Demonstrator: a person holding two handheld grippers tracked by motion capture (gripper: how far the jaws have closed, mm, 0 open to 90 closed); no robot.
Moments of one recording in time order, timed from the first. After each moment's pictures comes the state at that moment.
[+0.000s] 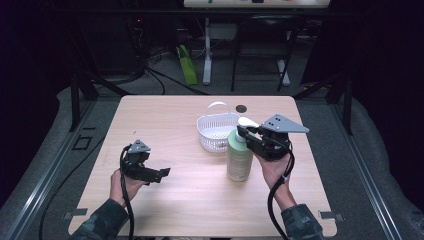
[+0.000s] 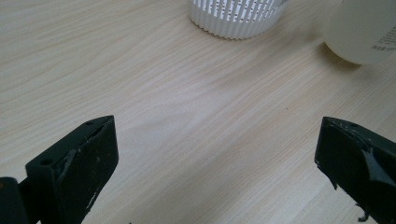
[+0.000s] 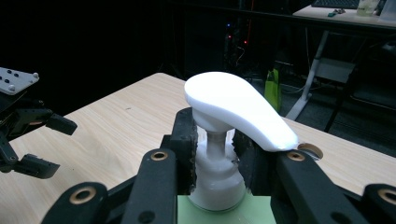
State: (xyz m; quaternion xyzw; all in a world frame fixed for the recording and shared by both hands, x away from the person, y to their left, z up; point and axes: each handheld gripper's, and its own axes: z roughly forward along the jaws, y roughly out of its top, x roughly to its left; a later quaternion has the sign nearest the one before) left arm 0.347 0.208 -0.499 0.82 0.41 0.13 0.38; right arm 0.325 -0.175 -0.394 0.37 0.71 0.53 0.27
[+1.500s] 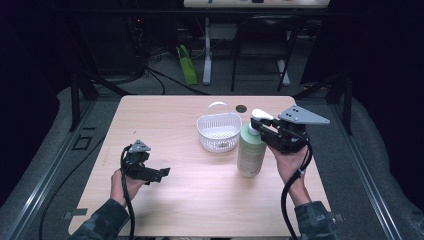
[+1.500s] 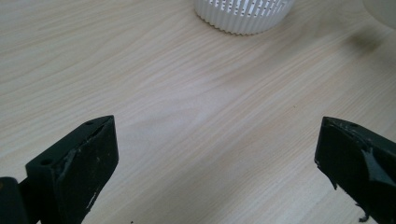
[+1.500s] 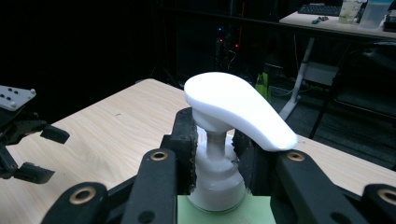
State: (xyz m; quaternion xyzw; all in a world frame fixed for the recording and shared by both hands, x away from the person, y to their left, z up) left arm 0.350 0.209 -0.505 0.82 0.42 0.13 0.37; right arm 0.325 -0.204 -0.367 0.38 0.71 0.53 0.28
